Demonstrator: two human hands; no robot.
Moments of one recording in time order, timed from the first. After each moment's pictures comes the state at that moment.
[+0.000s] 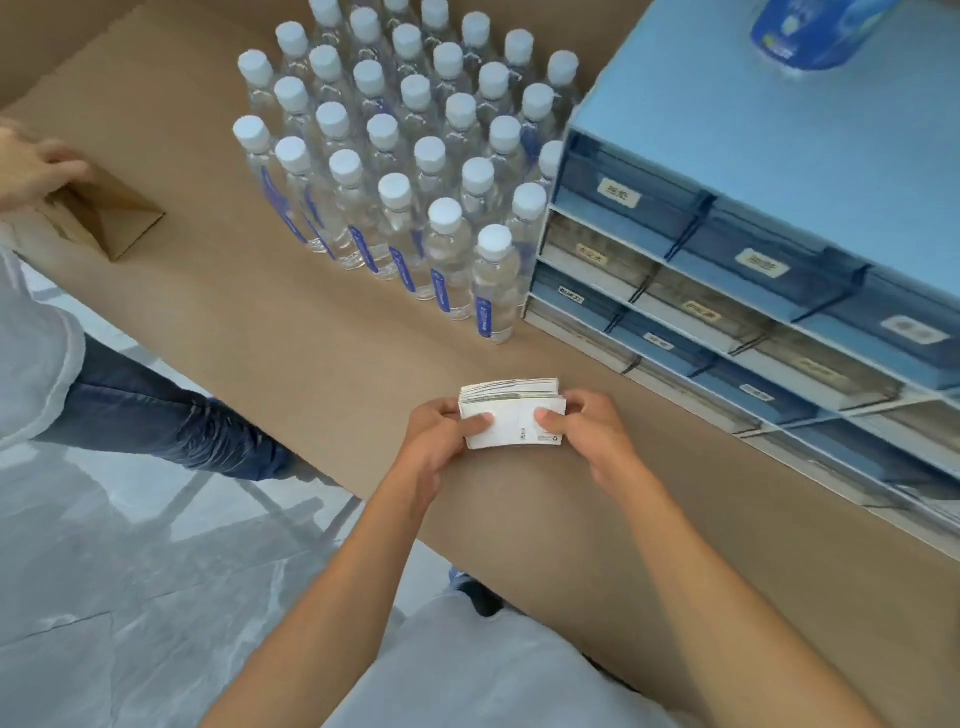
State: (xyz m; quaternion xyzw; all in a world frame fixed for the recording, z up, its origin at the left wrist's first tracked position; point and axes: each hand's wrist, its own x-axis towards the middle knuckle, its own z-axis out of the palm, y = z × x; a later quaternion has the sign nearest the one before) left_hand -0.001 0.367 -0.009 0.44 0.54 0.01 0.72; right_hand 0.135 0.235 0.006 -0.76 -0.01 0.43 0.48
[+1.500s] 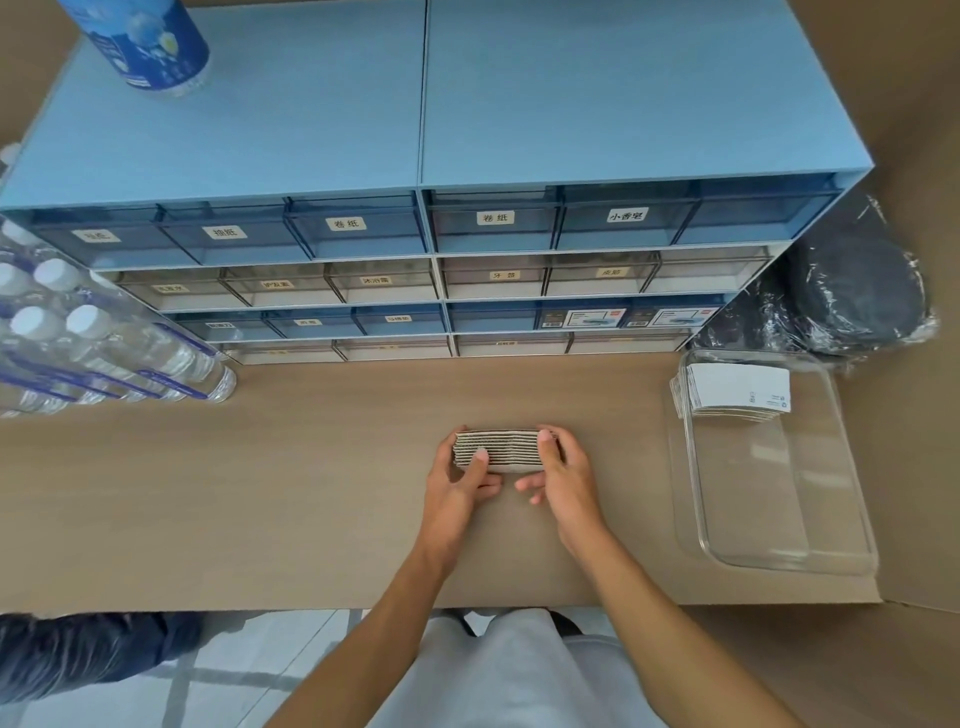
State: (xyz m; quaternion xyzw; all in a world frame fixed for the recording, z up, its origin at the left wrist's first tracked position) left_hand 0.057 0.076 -0.042 0.57 0.31 -0.05 0.76; right_hand 0.104 -0.060 -0.036 -0.69 0.19 0.19 0.67
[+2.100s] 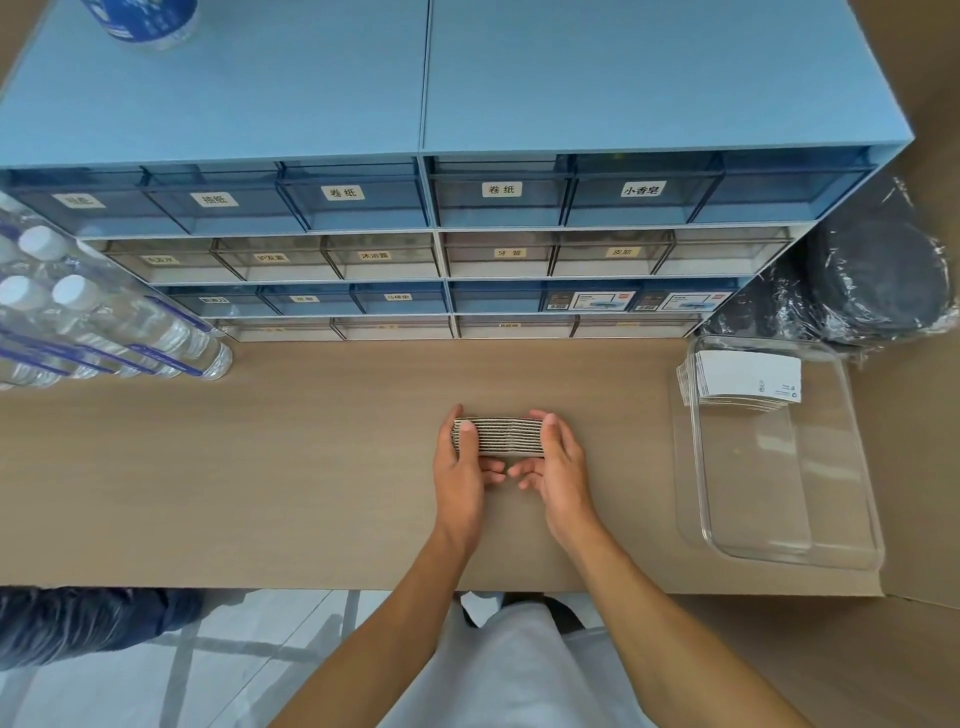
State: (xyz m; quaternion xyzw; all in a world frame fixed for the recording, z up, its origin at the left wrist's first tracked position) left_hand 0.068 0.053 -0.049 0.59 0.37 0.03 0.71; right_hand 0.099 -0.051 -0.043 -0.62 0.21 0.20 0.73
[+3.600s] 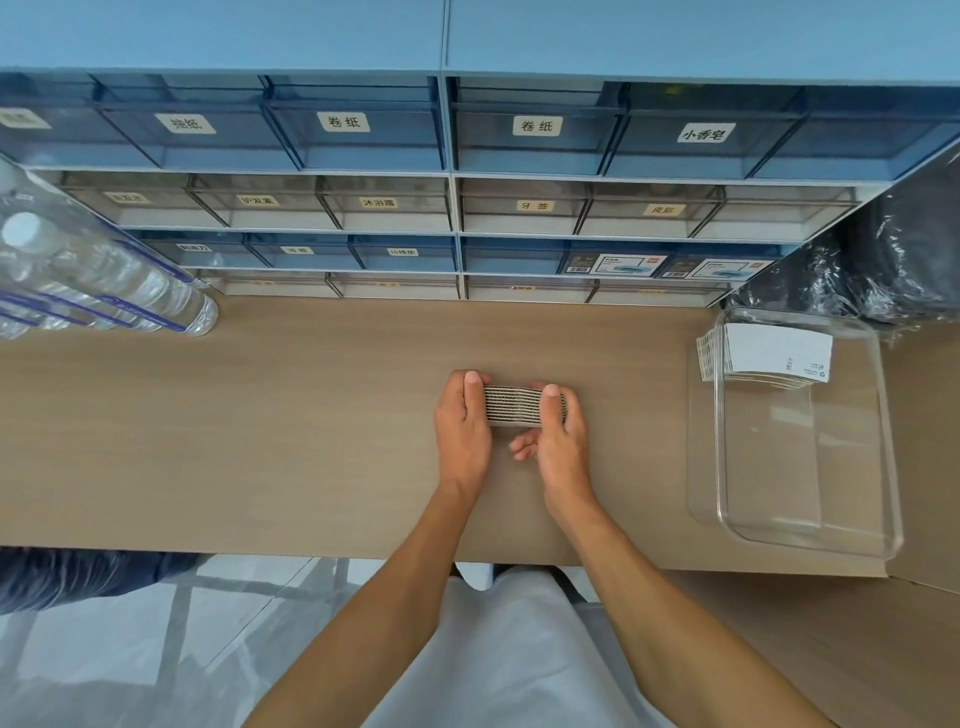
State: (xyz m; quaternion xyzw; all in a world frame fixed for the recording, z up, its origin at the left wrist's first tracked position) left_hand 0.087 0.065 -0.056 0.73 0.28 0.09 0.62; right_hand 0.097 -0.038 -0.049 -0.67 0.21 0.16 0.70
